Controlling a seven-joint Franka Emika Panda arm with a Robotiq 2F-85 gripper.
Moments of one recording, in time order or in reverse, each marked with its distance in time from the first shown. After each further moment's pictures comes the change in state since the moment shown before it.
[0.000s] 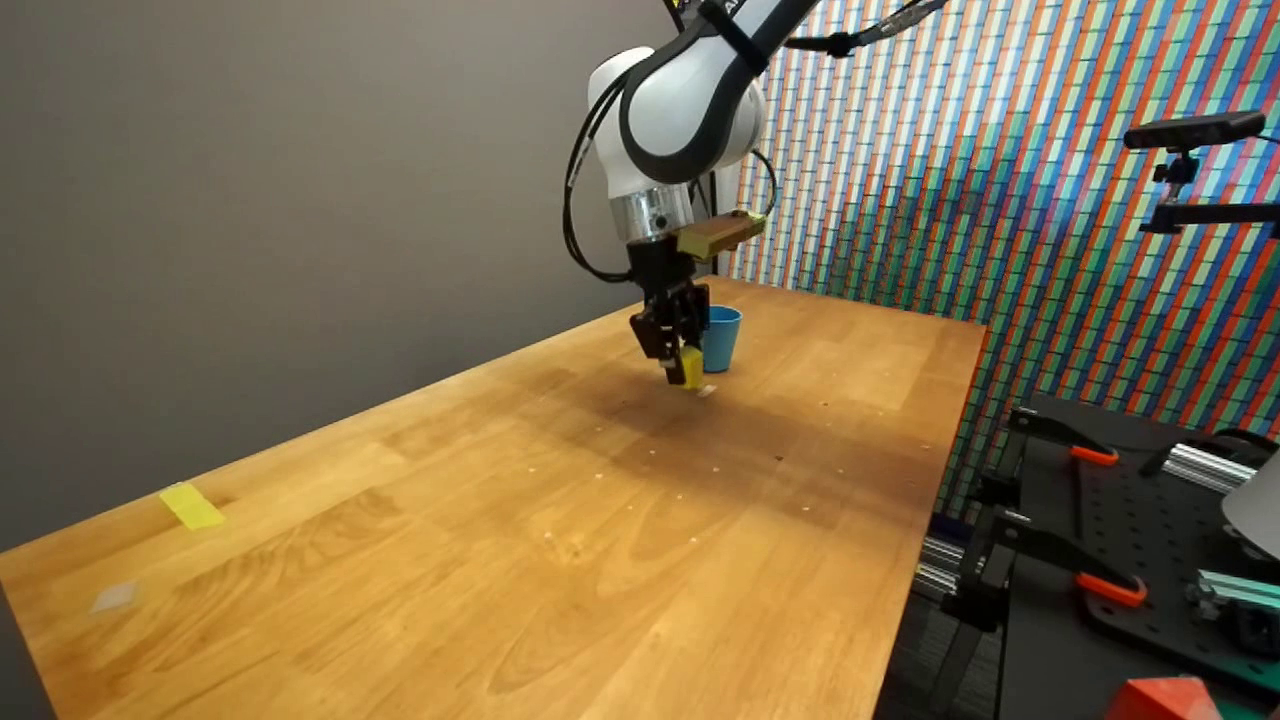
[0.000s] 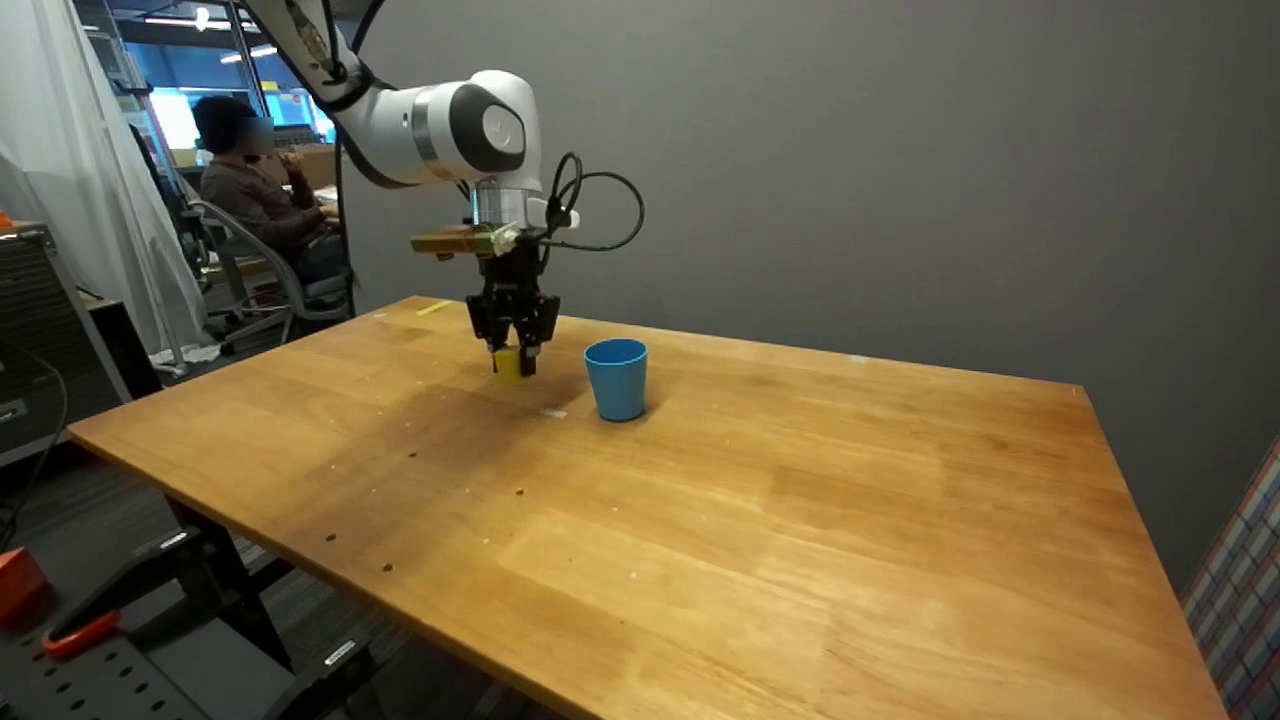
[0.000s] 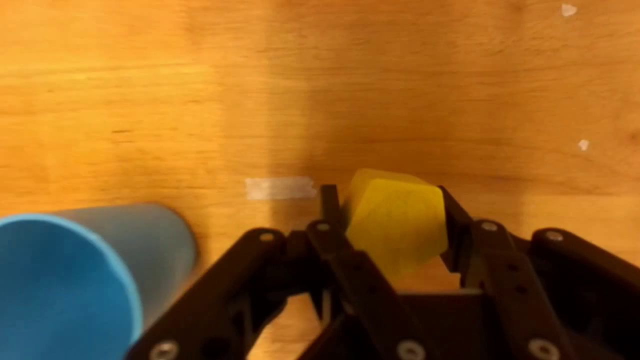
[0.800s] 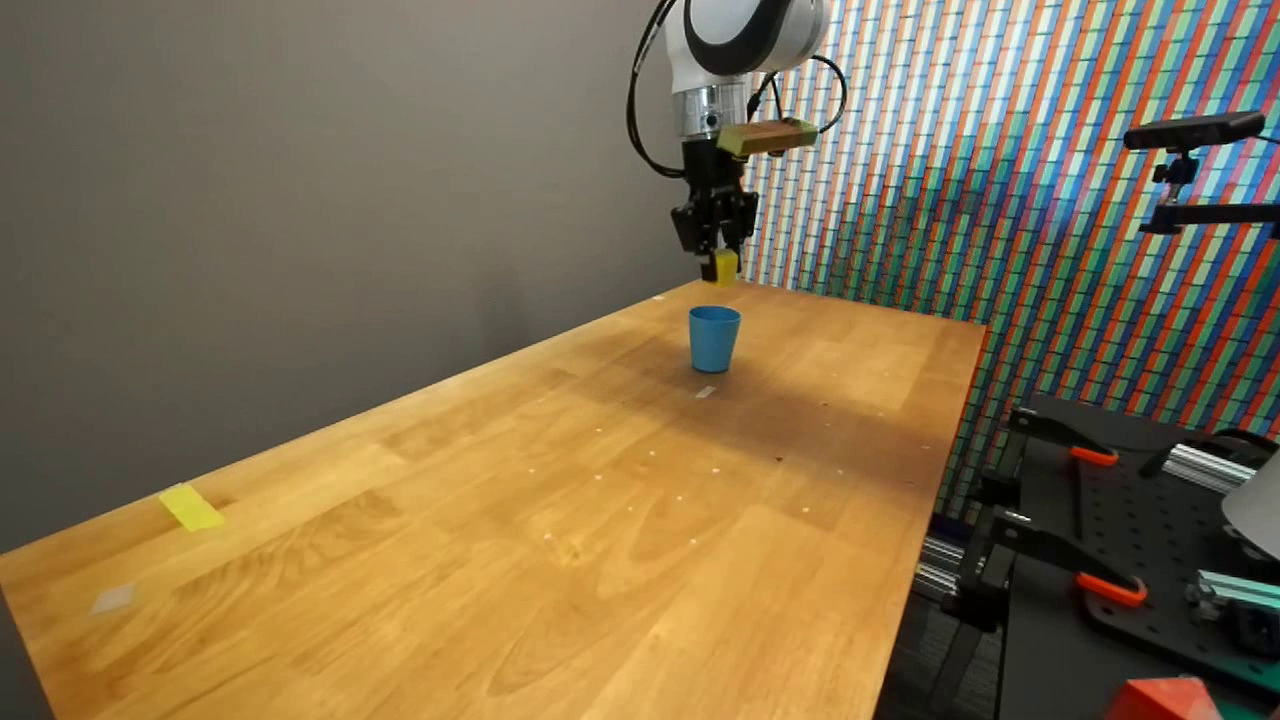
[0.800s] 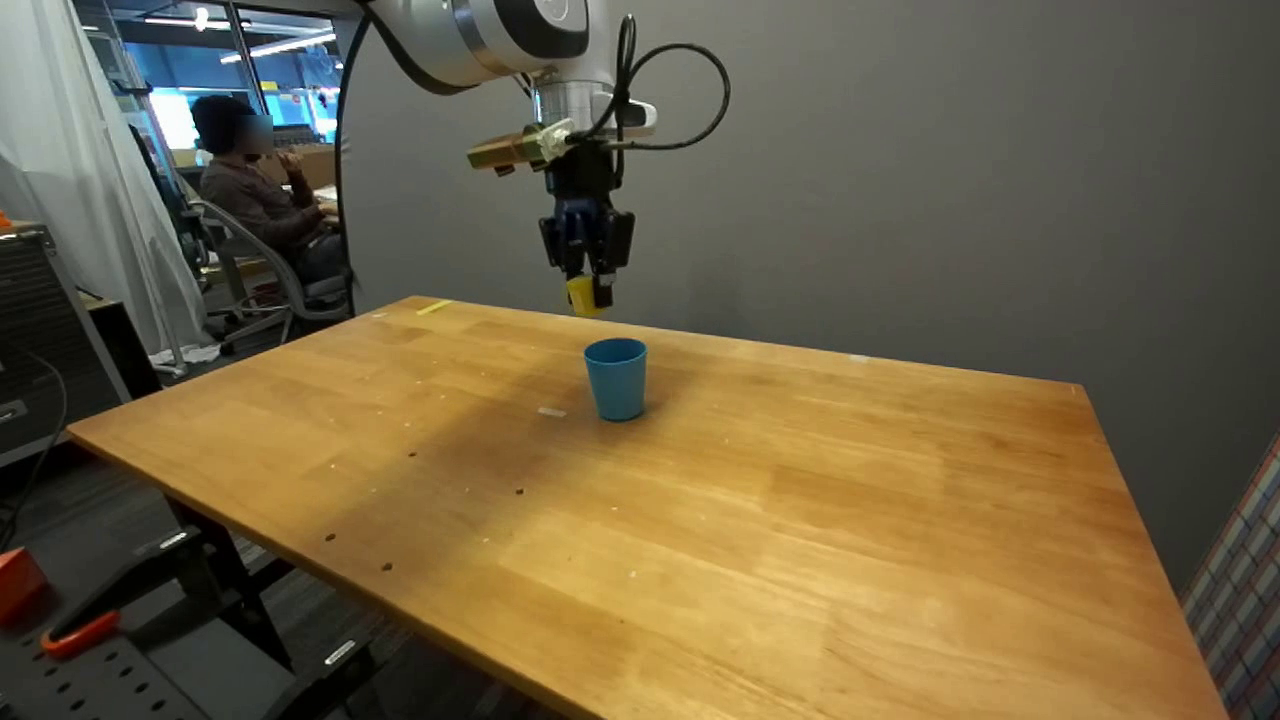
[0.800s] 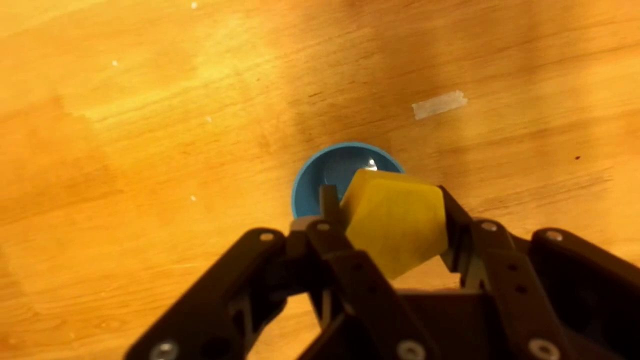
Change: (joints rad) arm -0.126 -0.196 -0.065 -0.056 -0.013 -0.021 0.079
